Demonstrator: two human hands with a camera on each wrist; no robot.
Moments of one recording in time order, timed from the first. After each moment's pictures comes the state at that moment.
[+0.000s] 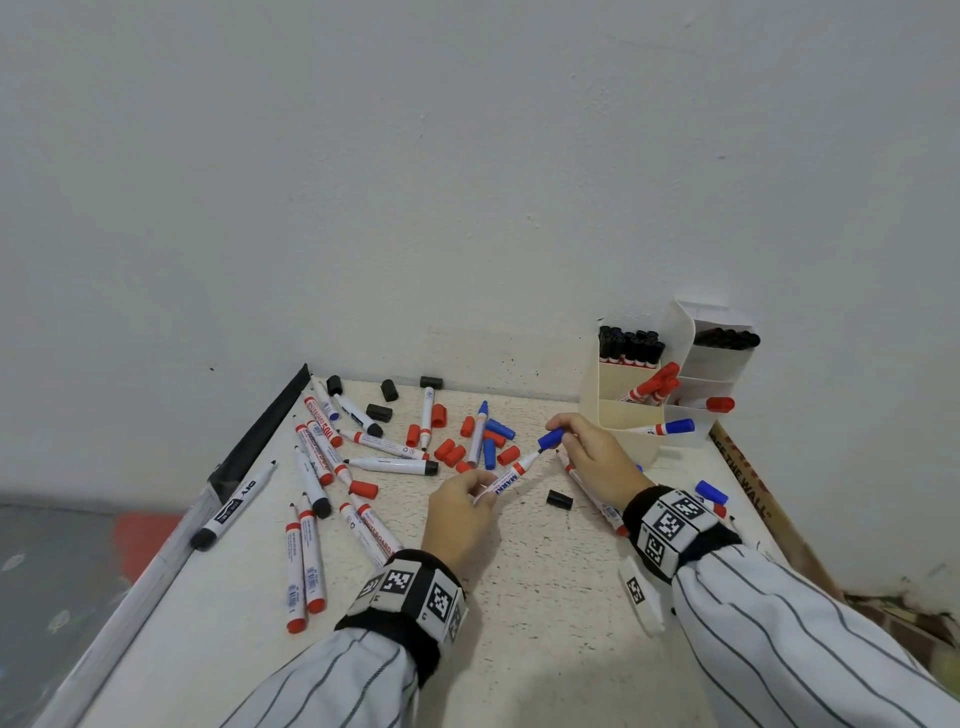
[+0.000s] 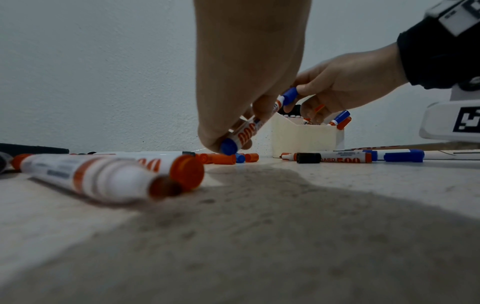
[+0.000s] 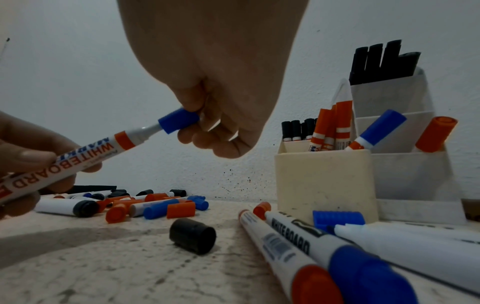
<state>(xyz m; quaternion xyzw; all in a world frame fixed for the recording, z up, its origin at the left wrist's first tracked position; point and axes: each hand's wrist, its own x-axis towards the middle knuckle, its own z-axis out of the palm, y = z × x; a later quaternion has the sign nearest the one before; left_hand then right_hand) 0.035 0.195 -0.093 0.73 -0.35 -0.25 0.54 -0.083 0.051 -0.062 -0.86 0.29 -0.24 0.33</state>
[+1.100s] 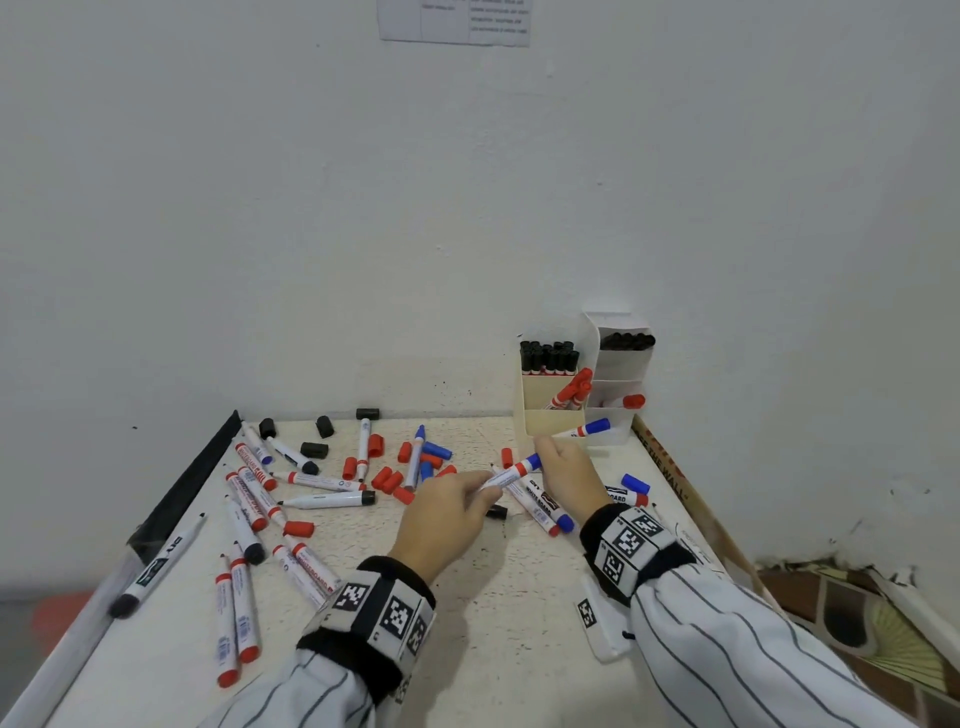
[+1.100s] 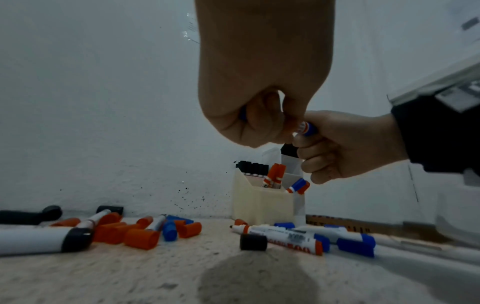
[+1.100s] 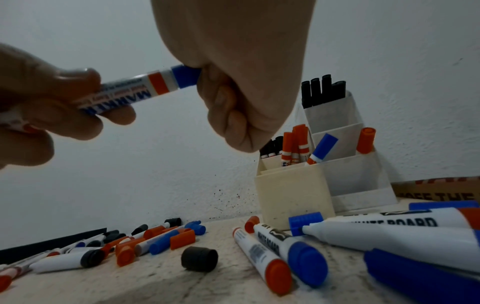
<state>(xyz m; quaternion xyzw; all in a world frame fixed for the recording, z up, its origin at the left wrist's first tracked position) -0.002 0.180 -0.045 0.72 -0.58 -0.14 0.37 -0.123 0.073 -0.037 -0.72 0.44 -0.31 0.43</state>
